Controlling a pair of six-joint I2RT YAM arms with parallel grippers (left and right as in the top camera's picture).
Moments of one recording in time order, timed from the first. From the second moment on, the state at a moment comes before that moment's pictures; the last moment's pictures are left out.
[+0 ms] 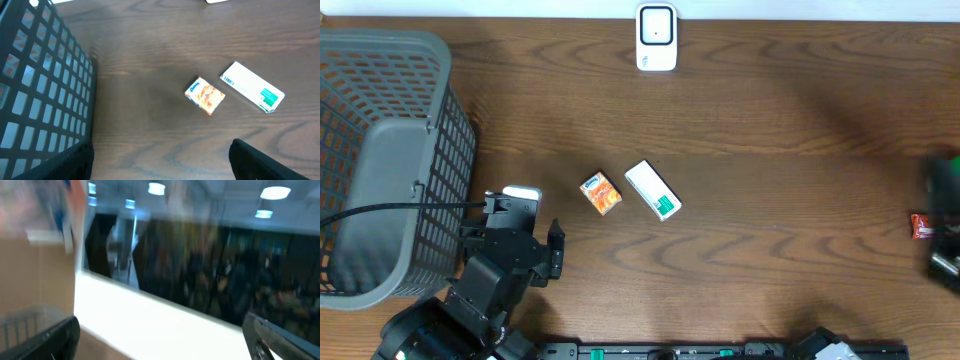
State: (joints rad) left arm -0.67 0.69 1.04 -1.14 -0.45 -0.30; right arm 0.56 1.10 2.25 -0.94 0.02 -0.13
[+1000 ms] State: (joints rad) left arm -0.67 0.69 1.03 -1.14 -0.45 -0.30; right arm 0.62 1.58 0.99 -0.11 -0.07 0.16
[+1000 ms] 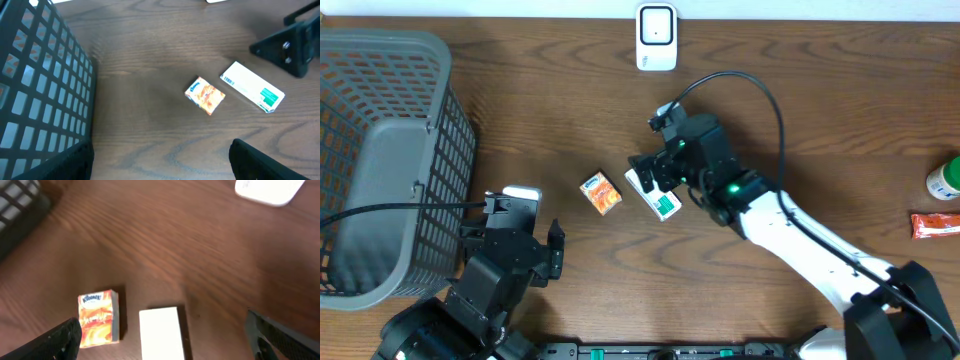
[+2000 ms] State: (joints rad) left arm -0.67 0.69 1.03 -1.14 -0.45 -0.30; right arm 0.65 1.82 0.99 -0.33 -0.07 0.12
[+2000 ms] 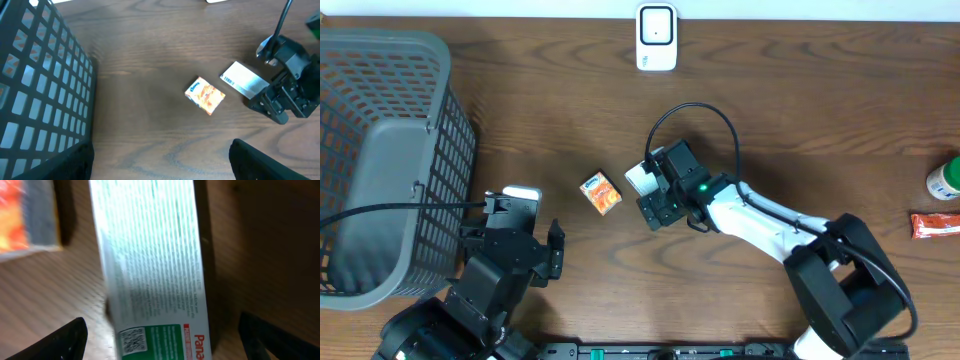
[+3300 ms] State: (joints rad) left arm -0.67 0.69 1.03 -1.14 -0.45 -0.30; right arm 0.54 1.39 1.00 -0.80 -0.56 -0.08
